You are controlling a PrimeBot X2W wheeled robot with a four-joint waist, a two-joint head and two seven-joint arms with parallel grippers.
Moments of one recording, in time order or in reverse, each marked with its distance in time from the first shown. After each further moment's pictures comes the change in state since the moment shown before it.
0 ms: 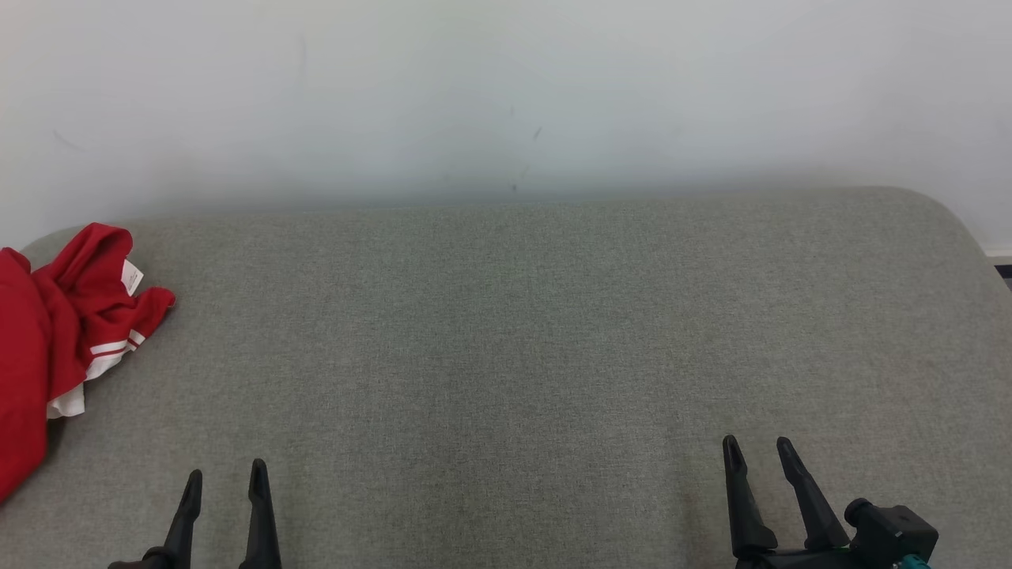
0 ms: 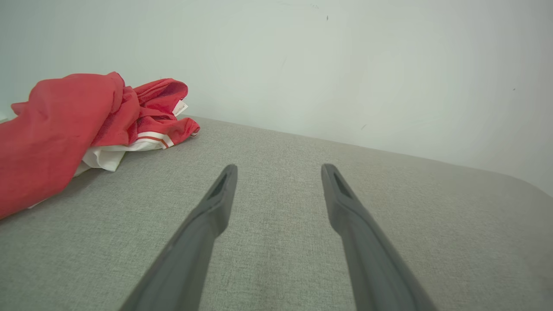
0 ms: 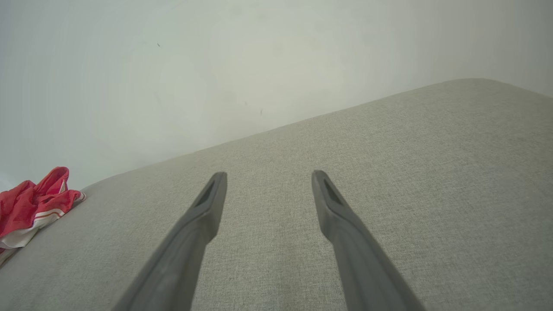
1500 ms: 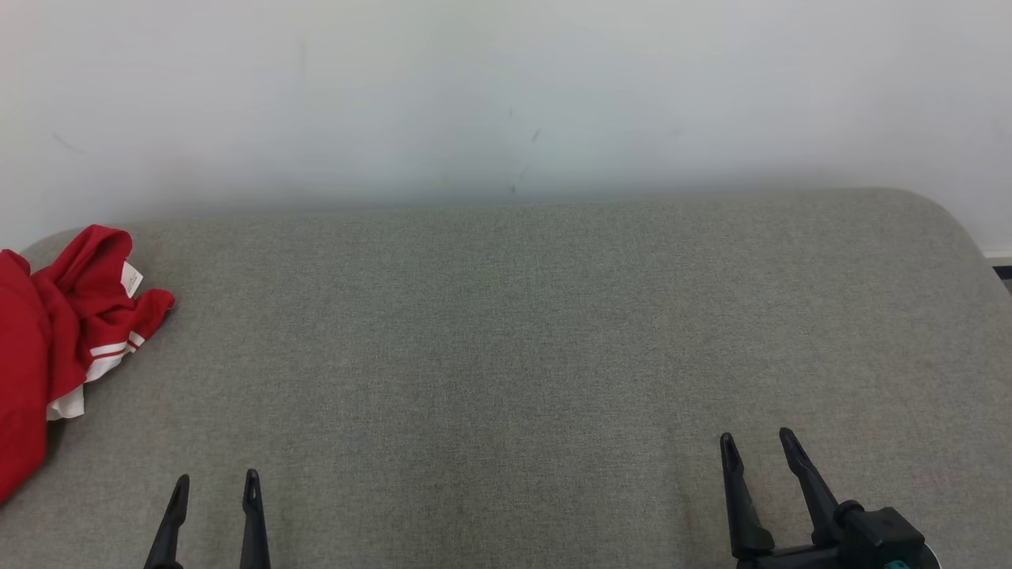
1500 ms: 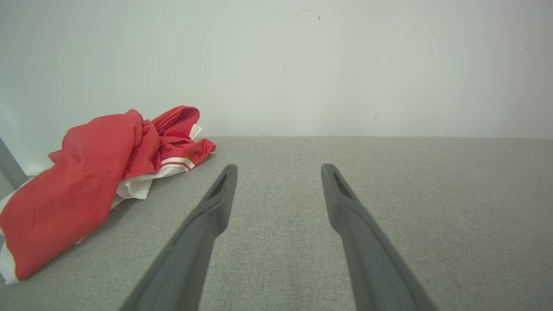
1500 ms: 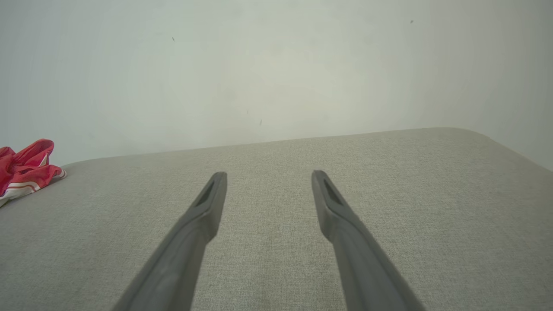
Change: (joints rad) left arm 0.022 -0.003 0.044 -0.002 0.203 -0.010 -0.053; right arm -0.005 -0.001 -0.006 0.003 -0.193 0.001 -0.061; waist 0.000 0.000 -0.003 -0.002
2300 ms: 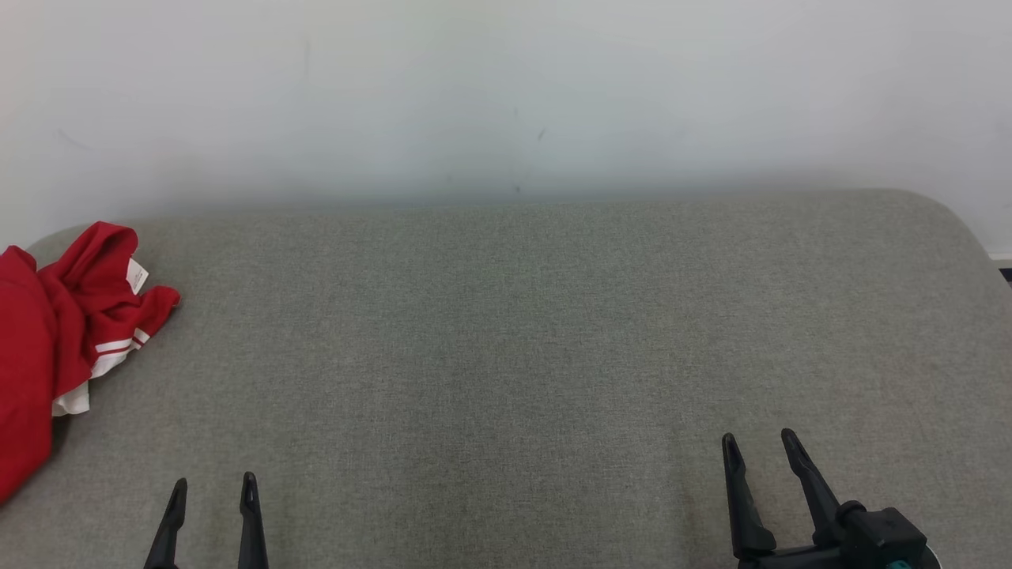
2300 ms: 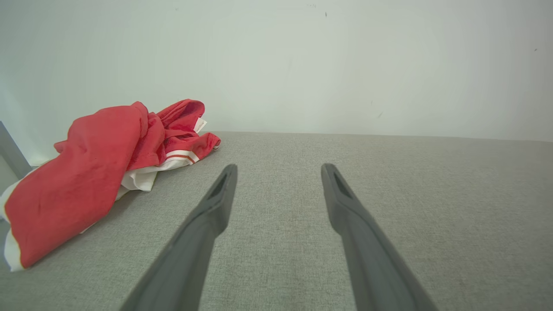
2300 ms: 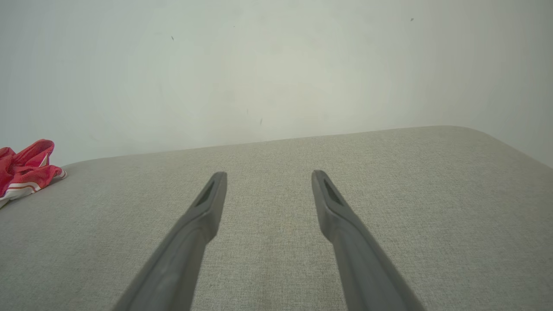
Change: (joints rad) left arm 0.000 0.000 0.004 0.011 -0.020 0.002 0.000; right arm 0.001 0.000 -0.006 0.002 0.007 0.000 0.000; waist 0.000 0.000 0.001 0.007
